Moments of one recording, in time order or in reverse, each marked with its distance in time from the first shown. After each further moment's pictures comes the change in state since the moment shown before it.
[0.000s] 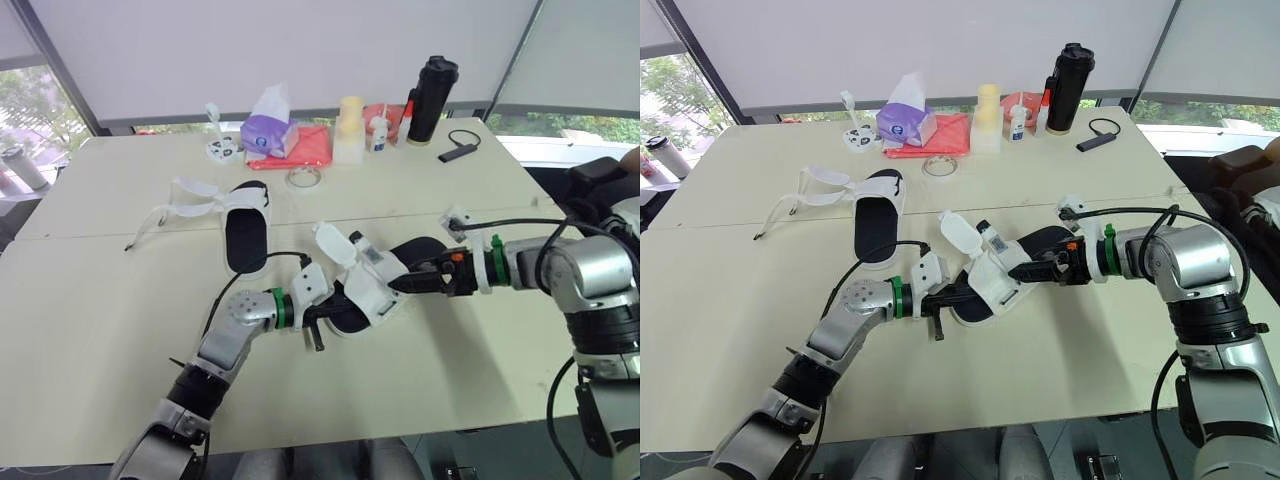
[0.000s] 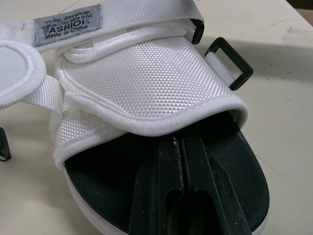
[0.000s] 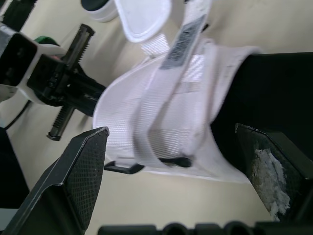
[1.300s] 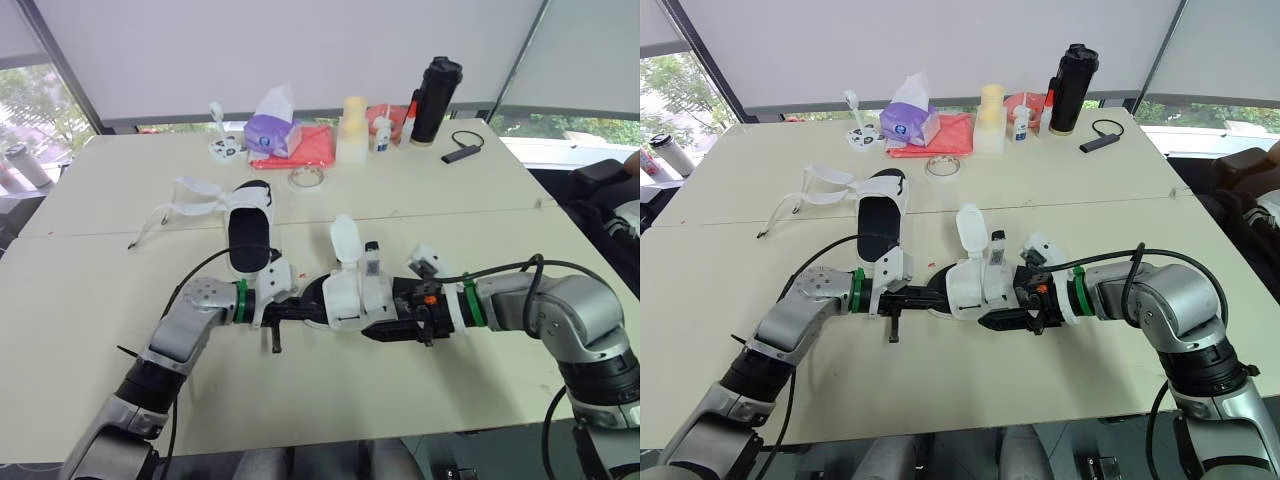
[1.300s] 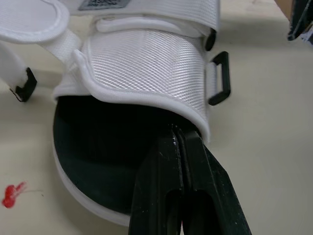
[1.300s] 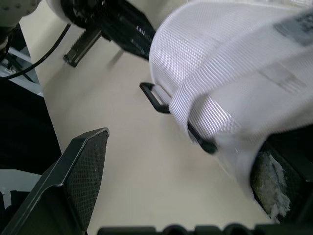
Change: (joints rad) left arm 0.018 0.210 0.063 -0.154 -0.091 0.174 -0.193; right arm 0.170 0.041 0.011 -0.342 0.194 0.059 -0.183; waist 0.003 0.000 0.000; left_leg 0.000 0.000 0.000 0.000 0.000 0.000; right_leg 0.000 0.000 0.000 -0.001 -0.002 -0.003
